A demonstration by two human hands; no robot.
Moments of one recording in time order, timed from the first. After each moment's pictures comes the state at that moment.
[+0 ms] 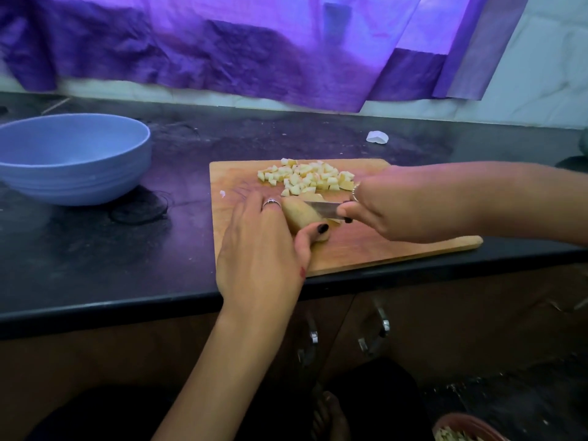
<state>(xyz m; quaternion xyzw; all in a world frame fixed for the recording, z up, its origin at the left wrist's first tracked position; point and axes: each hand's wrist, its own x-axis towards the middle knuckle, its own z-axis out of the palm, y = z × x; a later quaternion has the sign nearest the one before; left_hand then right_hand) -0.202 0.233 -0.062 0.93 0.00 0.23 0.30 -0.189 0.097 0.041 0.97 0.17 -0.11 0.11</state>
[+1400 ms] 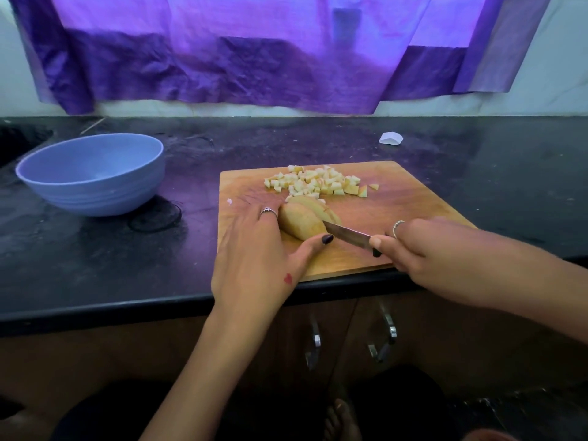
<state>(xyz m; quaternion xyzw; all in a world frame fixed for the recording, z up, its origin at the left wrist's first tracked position) -0.198 0.238 -0.063 0.94 -0.03 0.19 0.27 -0.228 0.063 0.014 0.99 0.06 -0.11 -0.05</state>
